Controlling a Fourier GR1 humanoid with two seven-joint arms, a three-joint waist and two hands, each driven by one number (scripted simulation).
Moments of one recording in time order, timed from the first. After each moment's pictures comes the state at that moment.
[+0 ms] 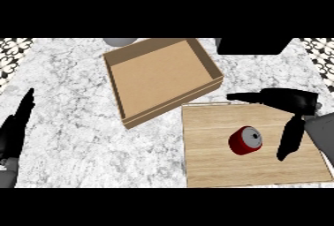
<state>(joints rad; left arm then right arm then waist) -0.08 0.51 0.00 -1.32 -0.05 0.23 0.05 -0.52 -0.63 0.31 -1.30 0.28 0.86 -0.20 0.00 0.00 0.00</state>
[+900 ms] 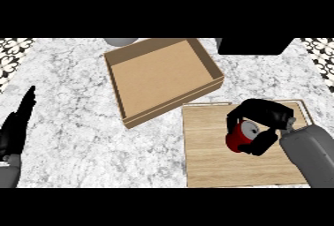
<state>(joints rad) -0.10 0.45 0.06 -1.31 -0.11 0.19 0.05 -0.43 -0.49 0.33 -1.34 0.54 0.73 -0.16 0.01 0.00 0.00</state>
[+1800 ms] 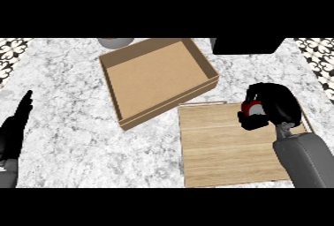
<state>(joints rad) -0.07 0.44 0.09 -1.32 -0.13 0.17 0.06 -0.36 -0.34 0.17 -1.41 0.94 0.14 0.35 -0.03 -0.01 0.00</state>
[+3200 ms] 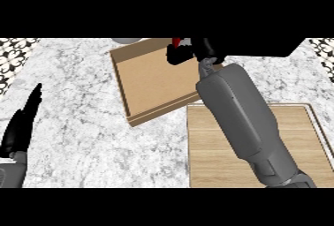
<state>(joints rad) -0.13 0.40 0.09 -1.32 -0.18 0.14 0.06 -1.02 -0.01 0.10 -1.06 0.94 -0.19 0.61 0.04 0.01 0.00</state>
